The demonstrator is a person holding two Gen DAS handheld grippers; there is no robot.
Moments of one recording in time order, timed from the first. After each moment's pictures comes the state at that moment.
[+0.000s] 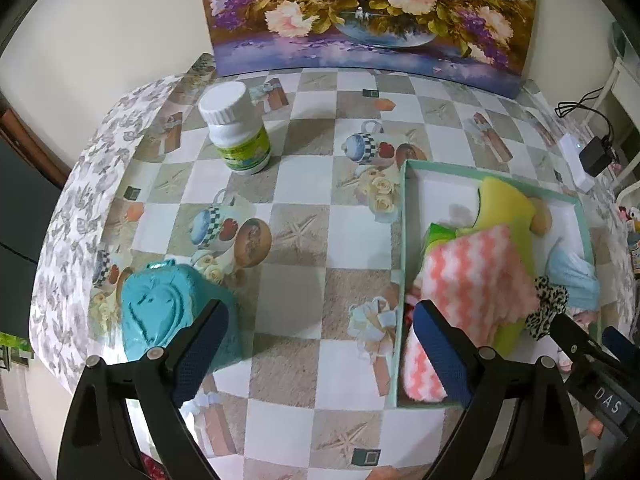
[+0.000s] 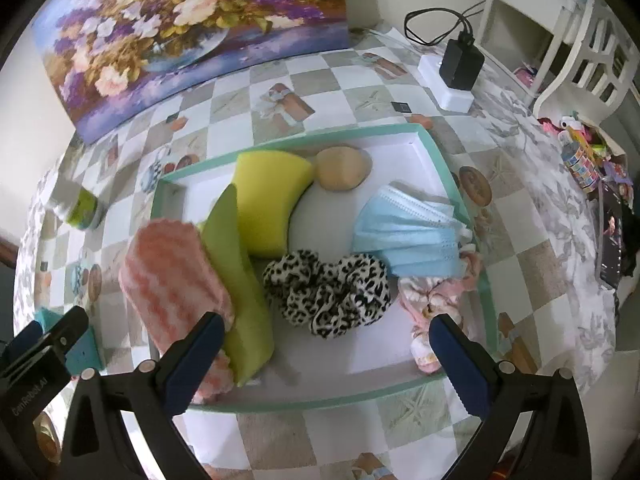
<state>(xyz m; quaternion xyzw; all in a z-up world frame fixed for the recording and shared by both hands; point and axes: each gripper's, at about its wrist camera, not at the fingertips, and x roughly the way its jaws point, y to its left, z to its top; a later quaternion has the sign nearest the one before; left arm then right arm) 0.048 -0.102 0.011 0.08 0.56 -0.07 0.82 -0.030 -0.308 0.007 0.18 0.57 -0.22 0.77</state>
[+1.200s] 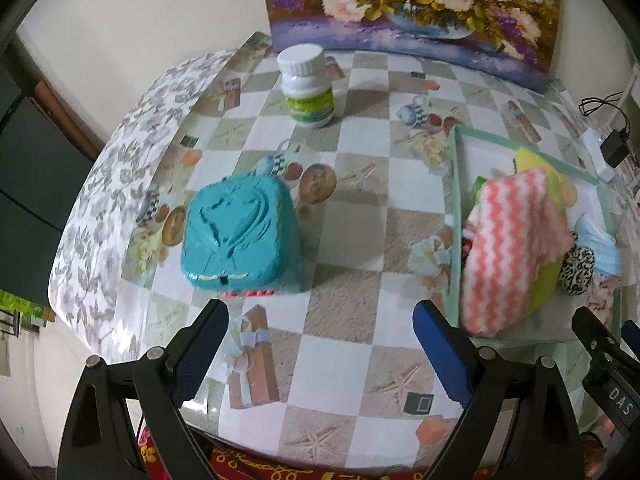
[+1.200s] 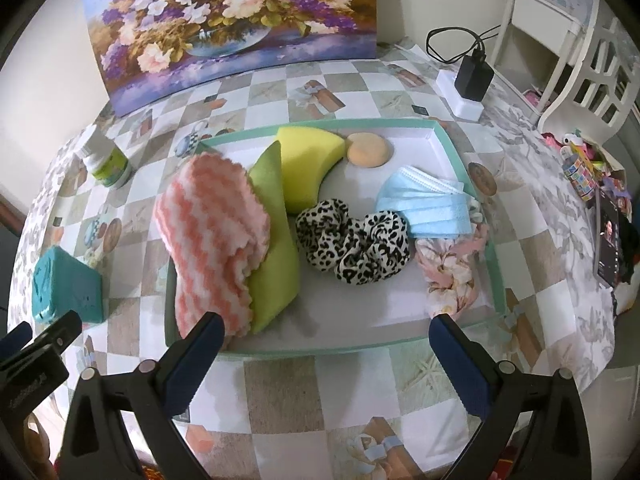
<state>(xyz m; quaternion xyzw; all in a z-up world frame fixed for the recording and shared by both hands) -0.002 -0.051 0.005 0.07 0.57 -0.02 0.82 -0.067 -0.261 0.012 0.14 0.55 -0.20 0.80</state>
